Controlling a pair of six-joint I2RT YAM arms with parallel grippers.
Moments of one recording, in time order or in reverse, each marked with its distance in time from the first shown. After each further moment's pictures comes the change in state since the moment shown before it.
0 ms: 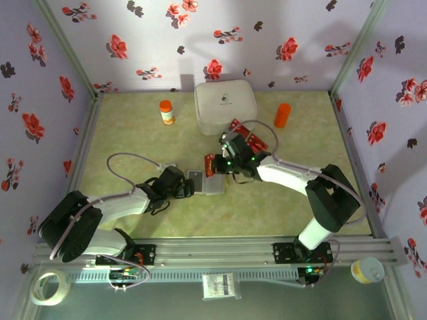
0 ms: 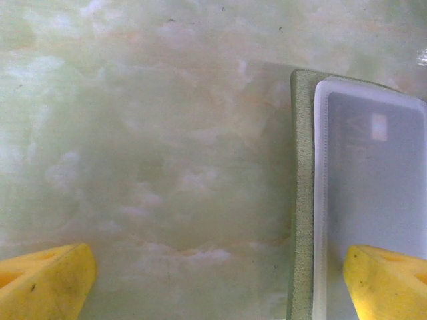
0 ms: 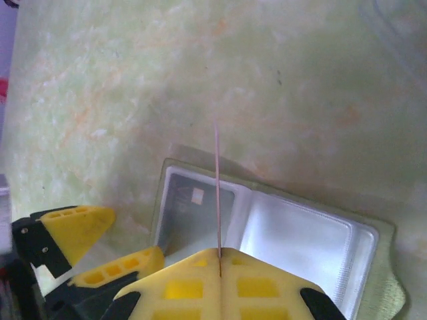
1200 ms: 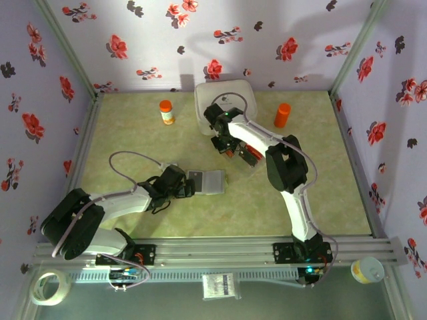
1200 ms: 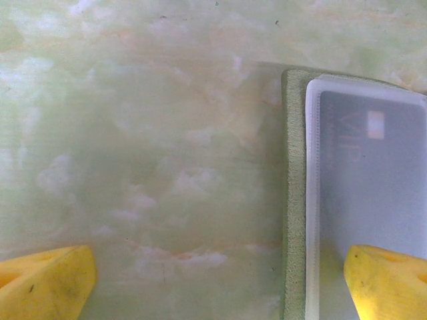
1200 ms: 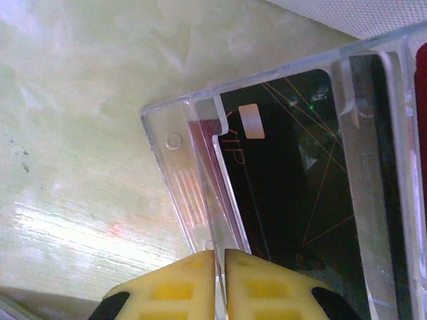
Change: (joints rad) left arm 0.001 0.027 0.023 -0.012 0.007 0.019; right arm -0.097 0.607 0.967 -0.941 0.379 -0.594
